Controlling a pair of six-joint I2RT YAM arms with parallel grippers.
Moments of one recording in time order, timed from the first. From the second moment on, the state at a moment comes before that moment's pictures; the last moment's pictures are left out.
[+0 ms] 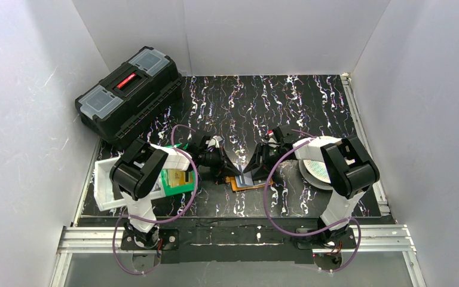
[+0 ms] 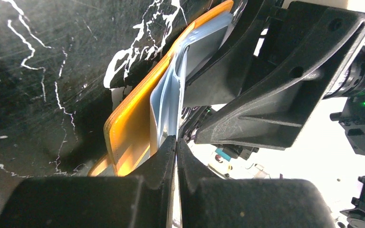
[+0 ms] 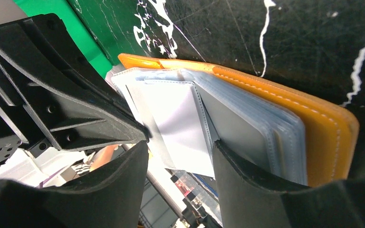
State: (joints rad) left arm -0.55 1.81 0.78 0.21 0.78 -1.14; right arm 0.45 1.77 0.84 -0.21 -0.78 0.82
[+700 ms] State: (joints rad) left arm -0.53 1.83 0.70 0.39 0.78 -1.30; right arm 0.42 1.76 0.82 -0.21 -0.78 0.84
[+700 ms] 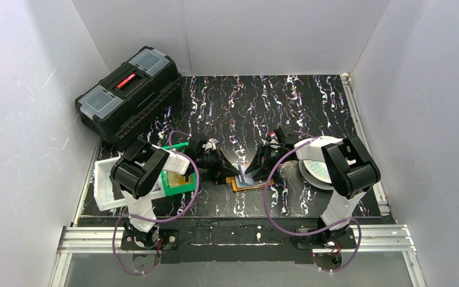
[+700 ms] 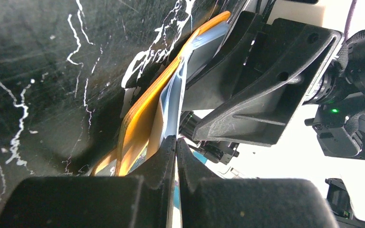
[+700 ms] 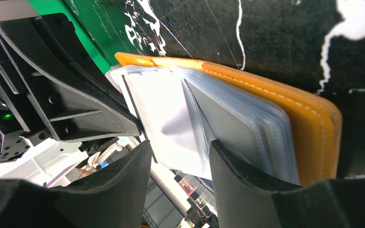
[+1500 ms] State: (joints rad) left arm -0.53 1.81 0.84 0.01 0.75 -1.05; right arm 0.42 1.76 0.82 -0.27 -0.71 0.83
